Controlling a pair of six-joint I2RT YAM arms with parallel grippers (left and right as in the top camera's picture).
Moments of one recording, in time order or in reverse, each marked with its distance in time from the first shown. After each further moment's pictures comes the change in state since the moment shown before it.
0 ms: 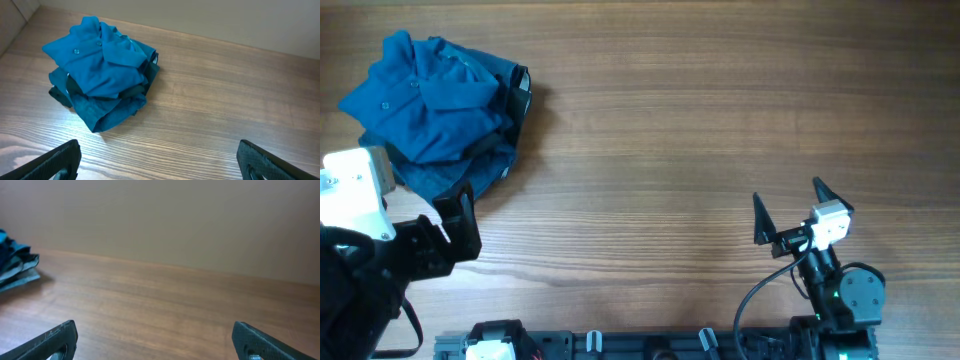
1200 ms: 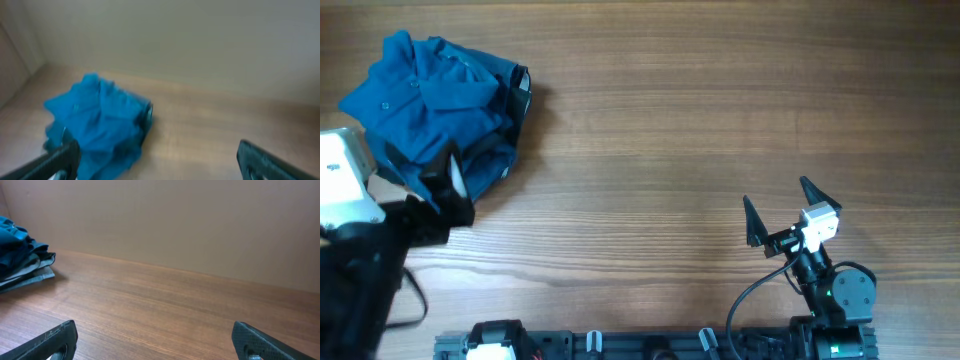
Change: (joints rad) left arm 0.000 -0.105 -0.195 0.402 -0.002 0.000; right arm 0.000 -0.006 -0.097 0.130 -0.070 0.000
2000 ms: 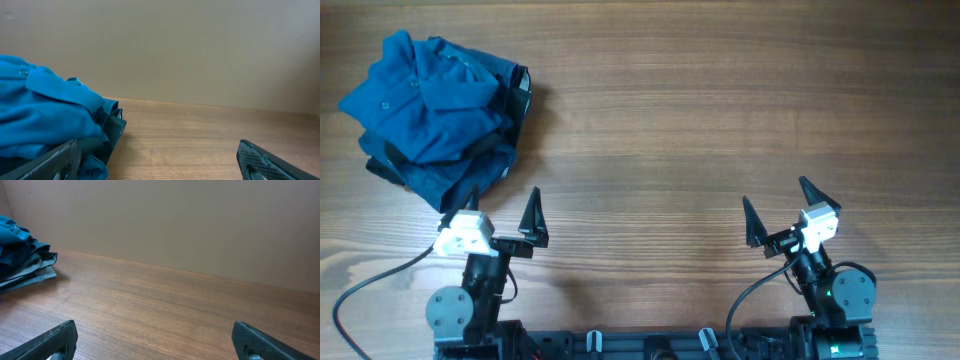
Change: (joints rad) left arm -0.006 -0.845 -1.509 1.036 0.156 -0.042; right arm 0.000 -0.002 -0.001 -0.001 -0.008 0.000
